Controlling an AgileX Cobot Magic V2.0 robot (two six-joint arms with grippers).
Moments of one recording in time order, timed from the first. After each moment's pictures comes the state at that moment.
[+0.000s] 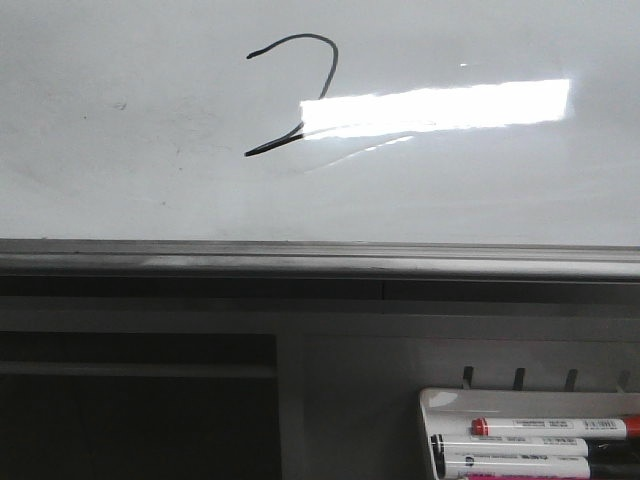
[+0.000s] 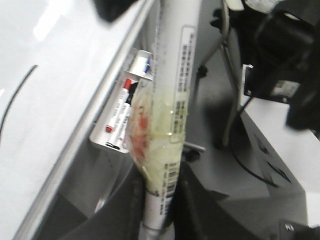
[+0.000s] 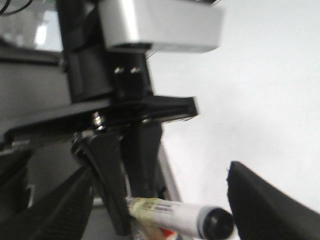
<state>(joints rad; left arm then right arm) -0.57 0.97 -1.04 -0.70 1.03 0.88 0.92 0.98 -0.98 0.83 0.28 -1.13</state>
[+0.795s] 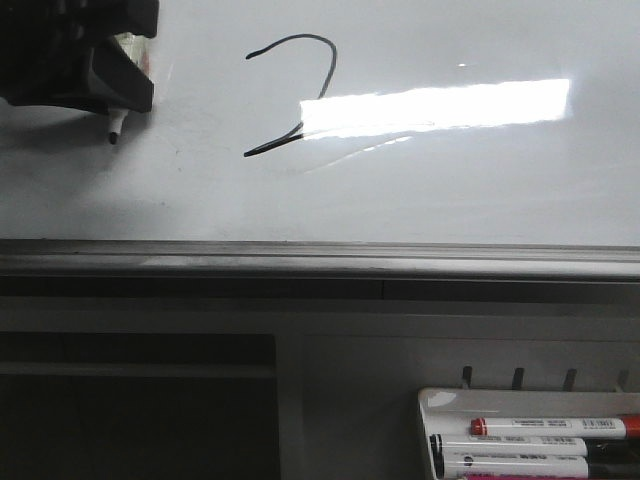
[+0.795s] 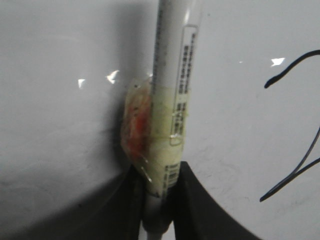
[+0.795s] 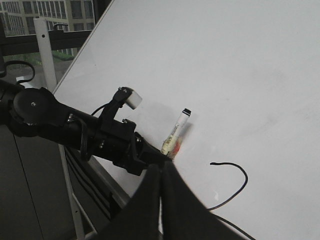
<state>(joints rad) -0.48 1.33 -0.78 -0.84 0.04 0.60 0.61 0.66 -0.73 0.92 0.25 -0.96</state>
